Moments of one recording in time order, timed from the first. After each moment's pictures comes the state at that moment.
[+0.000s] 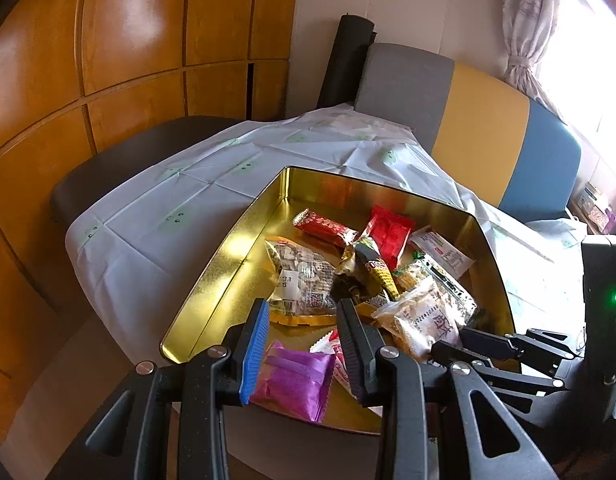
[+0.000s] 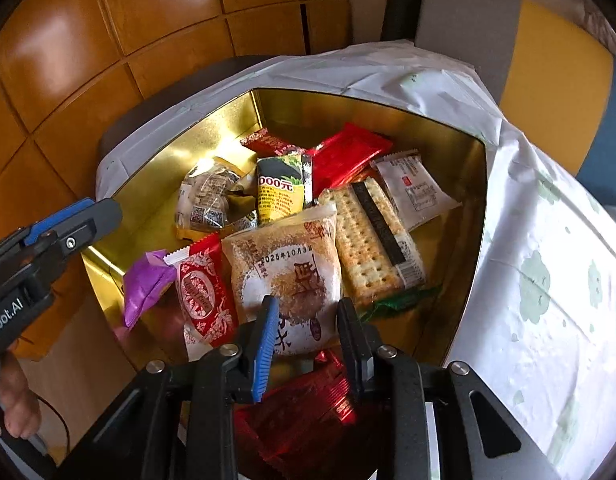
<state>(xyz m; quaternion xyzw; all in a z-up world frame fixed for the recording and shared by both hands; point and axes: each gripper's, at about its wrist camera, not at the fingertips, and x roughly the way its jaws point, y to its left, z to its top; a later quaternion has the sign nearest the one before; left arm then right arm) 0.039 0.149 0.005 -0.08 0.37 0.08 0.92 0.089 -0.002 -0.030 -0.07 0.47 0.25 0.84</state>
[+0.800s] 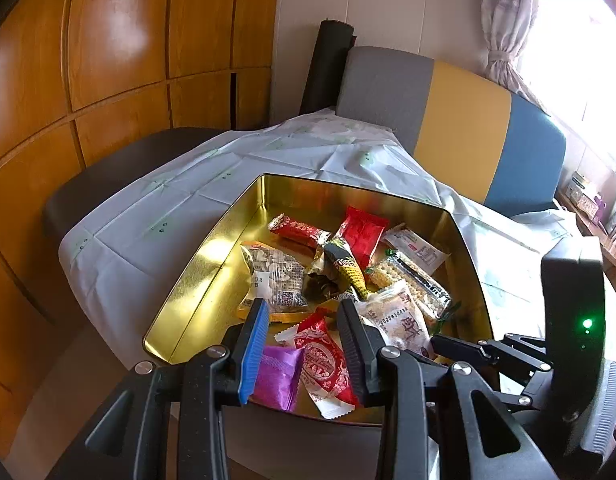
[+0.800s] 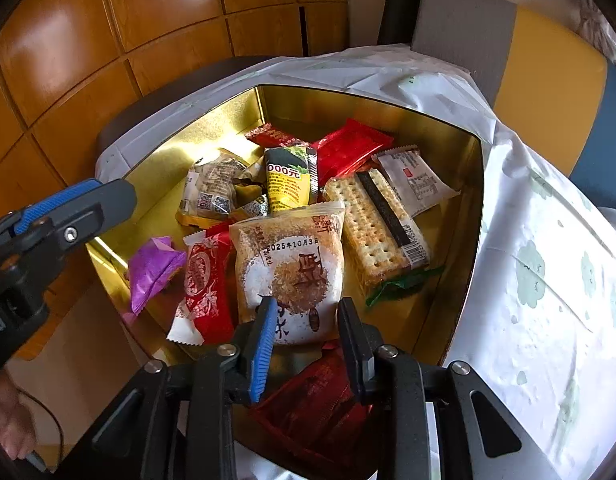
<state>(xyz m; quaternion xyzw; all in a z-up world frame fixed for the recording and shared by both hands) 0.031 0.128 0.013 -0.06 0.36 0.06 0.93 0.072 0.002 -0.034 -0.08 0.46 0.24 0.85</state>
